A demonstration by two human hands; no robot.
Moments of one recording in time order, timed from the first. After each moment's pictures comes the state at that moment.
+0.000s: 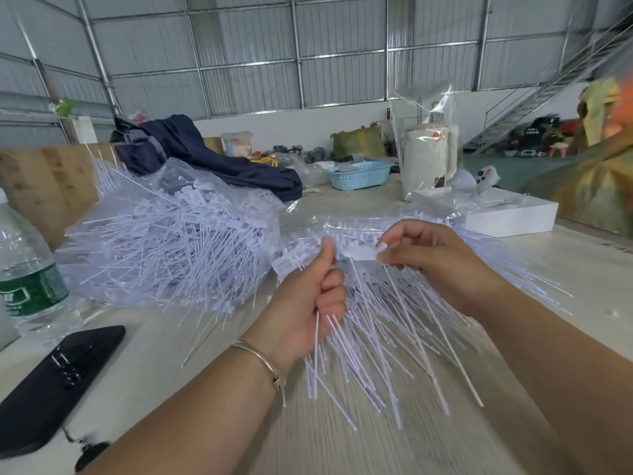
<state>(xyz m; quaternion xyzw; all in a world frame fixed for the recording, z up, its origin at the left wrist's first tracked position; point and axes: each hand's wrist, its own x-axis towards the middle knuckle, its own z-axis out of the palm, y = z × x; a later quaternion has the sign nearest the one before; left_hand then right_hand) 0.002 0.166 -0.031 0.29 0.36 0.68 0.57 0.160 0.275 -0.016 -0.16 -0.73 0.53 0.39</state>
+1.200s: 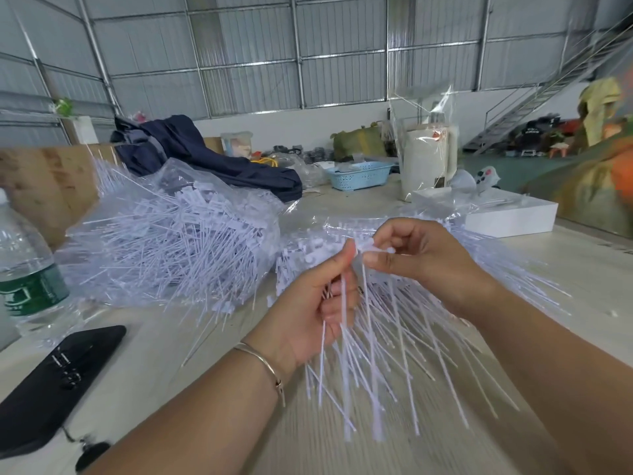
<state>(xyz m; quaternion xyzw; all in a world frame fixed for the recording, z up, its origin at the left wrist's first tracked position) 0.004 0.164 -0.030 0.37 0.36 0.60 0.61 0.154 0.248 -0.006 -0.13 -0.76 0.49 0.40</state>
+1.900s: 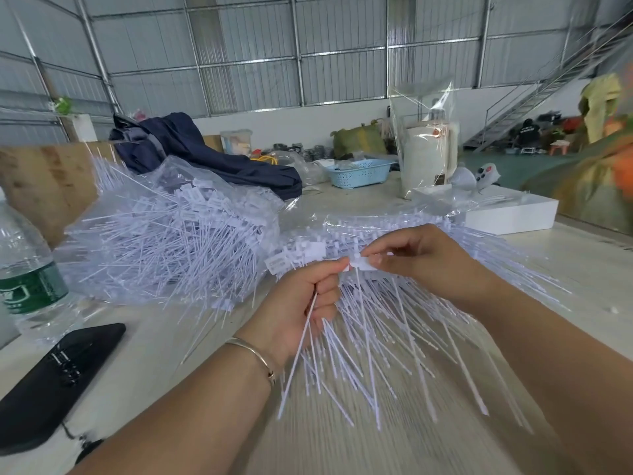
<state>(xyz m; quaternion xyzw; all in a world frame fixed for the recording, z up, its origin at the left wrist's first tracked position) -0.008 0.170 -0.034 0.33 0.43 0.63 0.55 0.156 0.261 -0.010 -0.20 -0.81 0.40 0.37</state>
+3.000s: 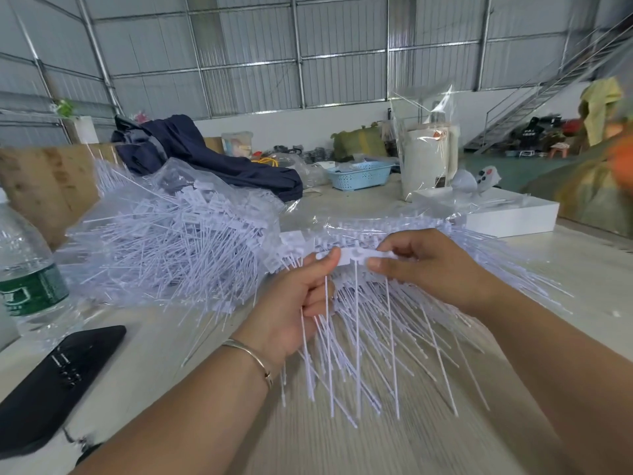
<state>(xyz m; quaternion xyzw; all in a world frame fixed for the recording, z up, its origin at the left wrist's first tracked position) -0.009 0.165 -0.032 0.33 0.41 0.68 0.51 0.161 0.256 -0.007 -0.20 -0.84 0.36 0.35</state>
